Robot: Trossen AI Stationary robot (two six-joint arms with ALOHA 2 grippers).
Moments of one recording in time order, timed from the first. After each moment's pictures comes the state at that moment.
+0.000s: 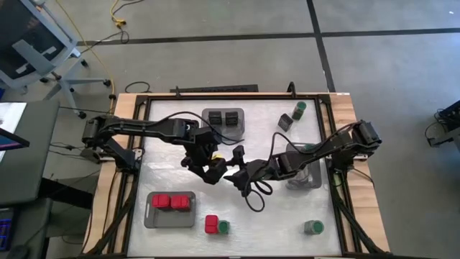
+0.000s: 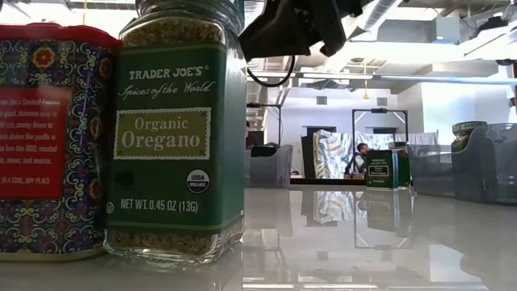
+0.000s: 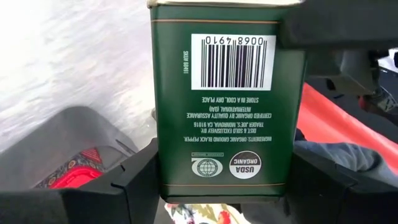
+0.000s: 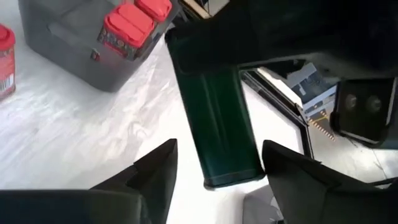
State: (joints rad) left arm 0.02 1.58 1.39 -0.84 0.58 -1.20; right arm 0.27 1.69 1.12 0.12 0.38 -0.55
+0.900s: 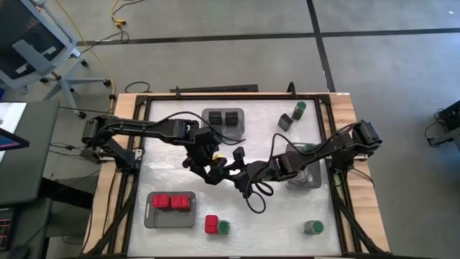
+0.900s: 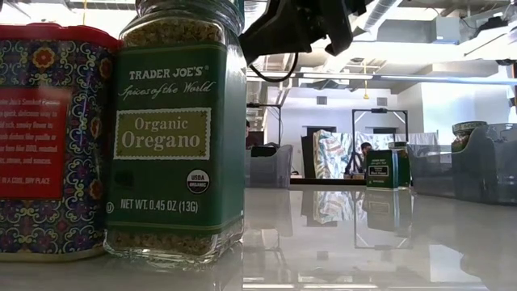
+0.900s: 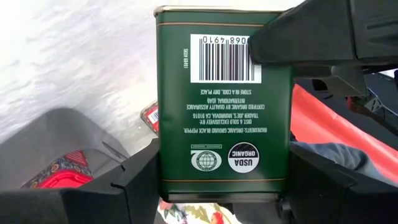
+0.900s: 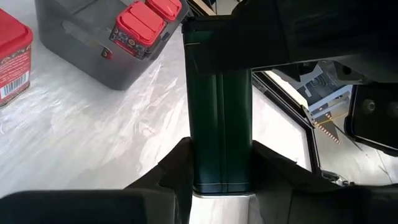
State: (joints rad) left arm 0.02 1.58 1.38 -0.78 0.57 -1.24; right arm 0.28 1.69 1.12 0.11 0.37 -0.55
